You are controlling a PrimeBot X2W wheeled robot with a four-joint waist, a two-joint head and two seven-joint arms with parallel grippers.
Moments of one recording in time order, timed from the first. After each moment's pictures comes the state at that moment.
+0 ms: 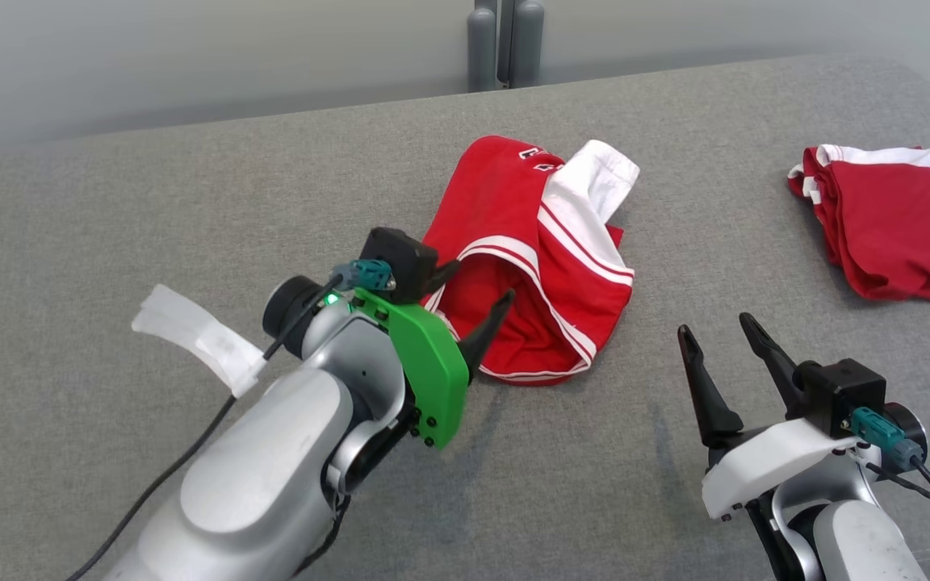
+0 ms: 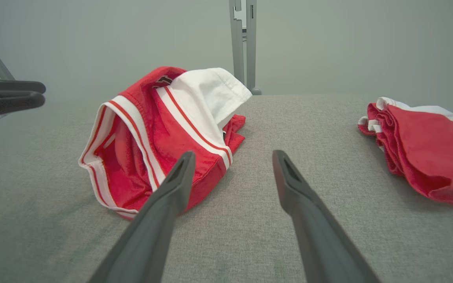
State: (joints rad) left arm -0.66 0.23 -0.82 0.26 -0.68 -0.03 0.29; right arm -0.07 -0.05 0.06 0.02 0.12 0.13 -0.01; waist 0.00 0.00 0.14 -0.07
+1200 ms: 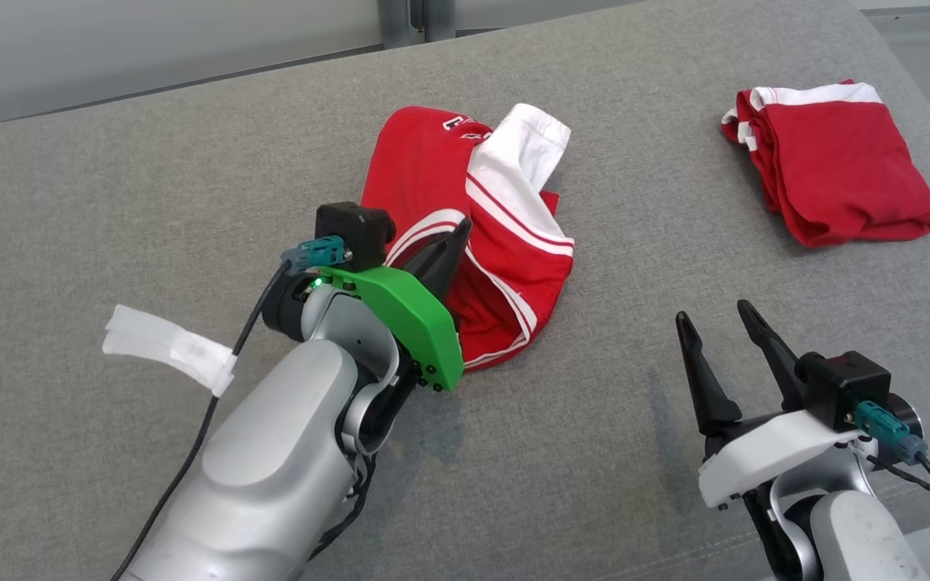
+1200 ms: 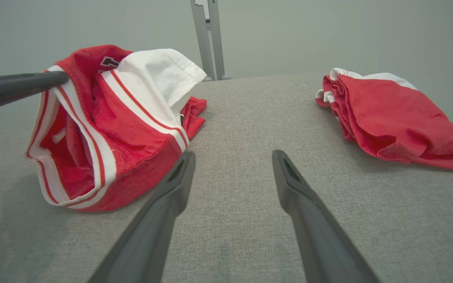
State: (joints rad) left arm -0.68 0.10 -0.72 0.49 -0.77 -0.02 0.06; right arm -0.09 -0.05 0.07 0.03 0.15 0.13 -0.05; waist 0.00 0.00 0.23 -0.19
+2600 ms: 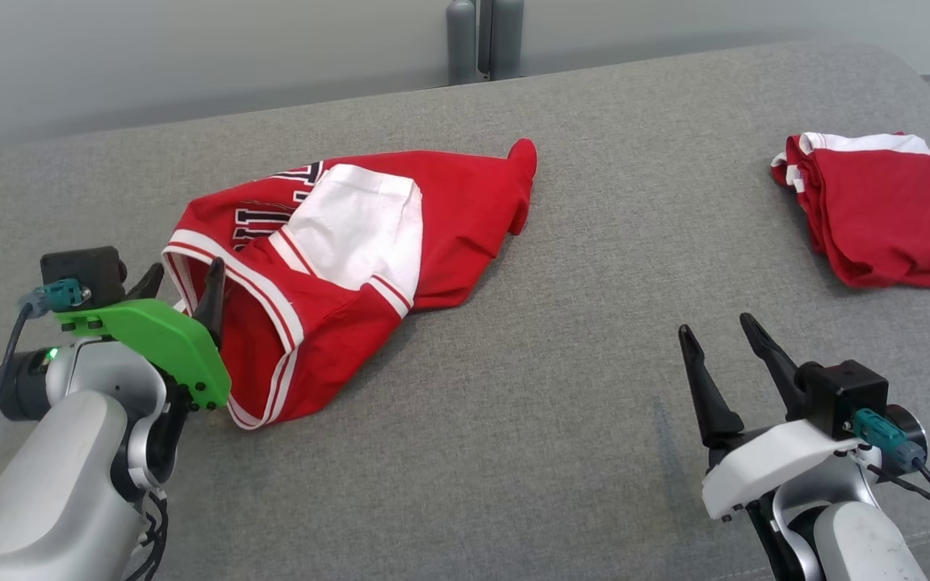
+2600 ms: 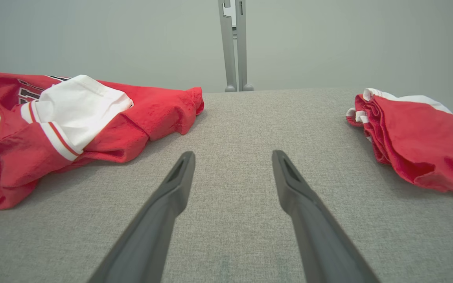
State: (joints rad) left arm -0.52 0.44 -0.52 0.38 -0.81 0.17 0.12; right arm -0.07 -0.05 0.07 0.02 0.13 0.13 -0.02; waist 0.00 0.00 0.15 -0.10
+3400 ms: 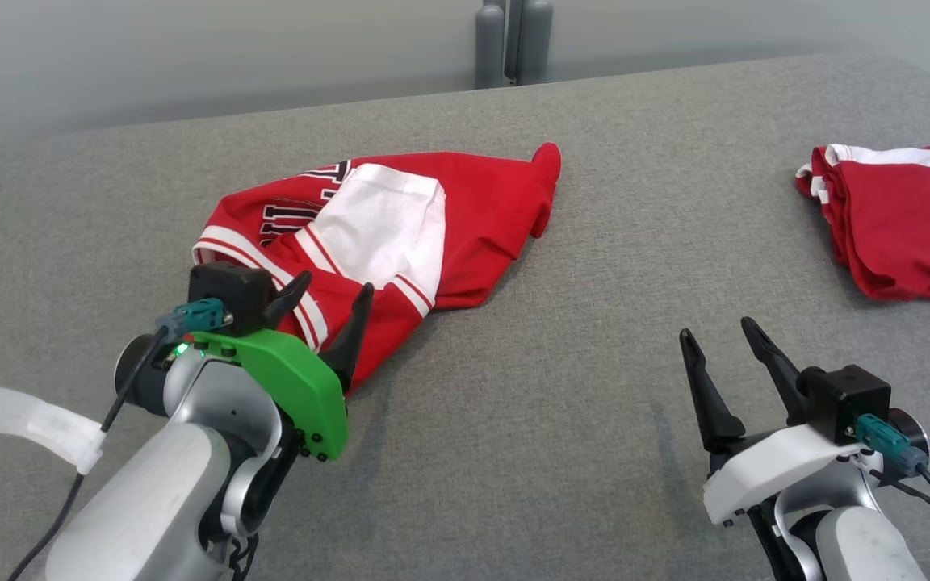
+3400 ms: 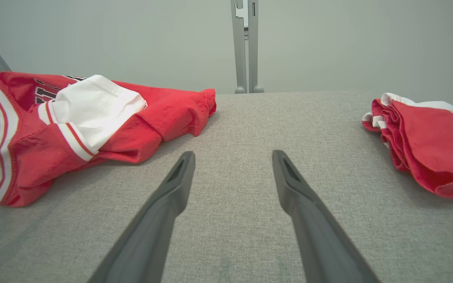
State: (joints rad) left arm -0.46 0.45 -0.67 -0.01 -0.74 0.23 0.26; right arm -0.05 -0.05 0.06 0.00 0.13 0.13 -0.01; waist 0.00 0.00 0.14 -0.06
